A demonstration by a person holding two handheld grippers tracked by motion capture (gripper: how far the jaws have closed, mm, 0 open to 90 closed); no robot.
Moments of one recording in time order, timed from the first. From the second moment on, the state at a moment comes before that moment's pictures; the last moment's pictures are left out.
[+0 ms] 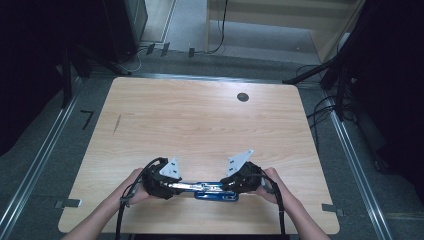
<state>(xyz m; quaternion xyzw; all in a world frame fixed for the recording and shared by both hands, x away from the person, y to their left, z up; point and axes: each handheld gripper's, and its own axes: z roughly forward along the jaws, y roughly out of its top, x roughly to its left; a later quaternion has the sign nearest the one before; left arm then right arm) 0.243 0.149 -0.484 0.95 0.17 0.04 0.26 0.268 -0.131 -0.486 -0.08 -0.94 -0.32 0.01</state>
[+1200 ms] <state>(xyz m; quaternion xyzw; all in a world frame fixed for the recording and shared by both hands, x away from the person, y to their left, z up) 0.243 0.148 -0.484 0.95 0.16 0.04 0.26 0.270 -0.138 -0.483 -0.10 -0.94 -0.32 0.01</state>
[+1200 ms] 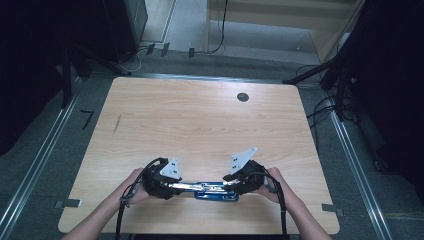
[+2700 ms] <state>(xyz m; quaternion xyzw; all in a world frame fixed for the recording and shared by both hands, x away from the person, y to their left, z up) 0.241 0.147 -0.484 0.95 0.16 0.05 0.26 0.263 -0.145 -0.474 -0.28 -0.91 -0.29 -0.01</state>
